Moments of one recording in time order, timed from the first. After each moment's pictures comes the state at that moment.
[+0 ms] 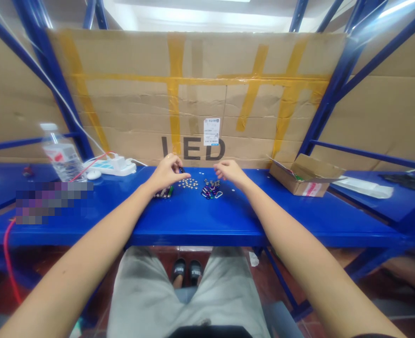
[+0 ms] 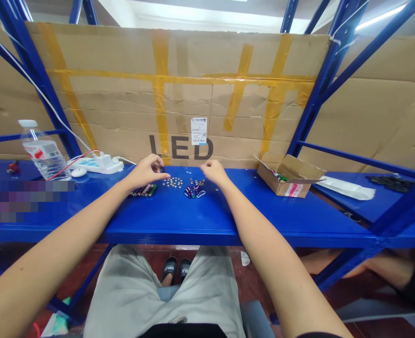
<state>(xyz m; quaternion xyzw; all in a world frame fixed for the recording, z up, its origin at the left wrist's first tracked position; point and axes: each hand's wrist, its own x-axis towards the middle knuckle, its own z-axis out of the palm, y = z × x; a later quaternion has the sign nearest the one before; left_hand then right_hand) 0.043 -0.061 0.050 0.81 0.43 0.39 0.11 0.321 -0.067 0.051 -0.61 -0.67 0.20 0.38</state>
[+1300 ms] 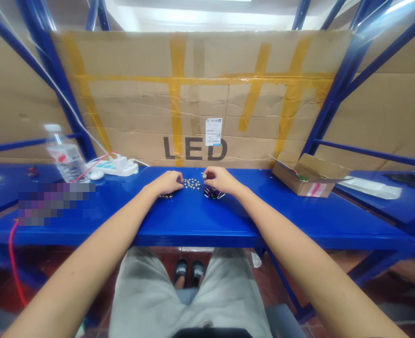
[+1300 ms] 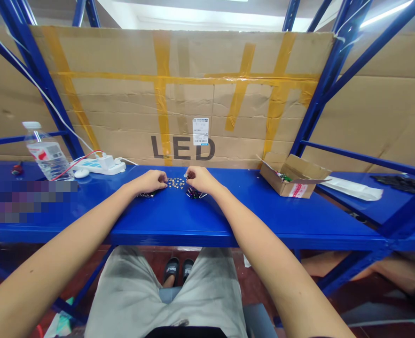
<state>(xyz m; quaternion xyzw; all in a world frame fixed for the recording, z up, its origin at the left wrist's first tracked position) 0.042 -0.045 0.031 0.83 0.52 0.16 0.06 0.290 -0.074 0.035 -0.43 -0.82 0.15 0.35</state>
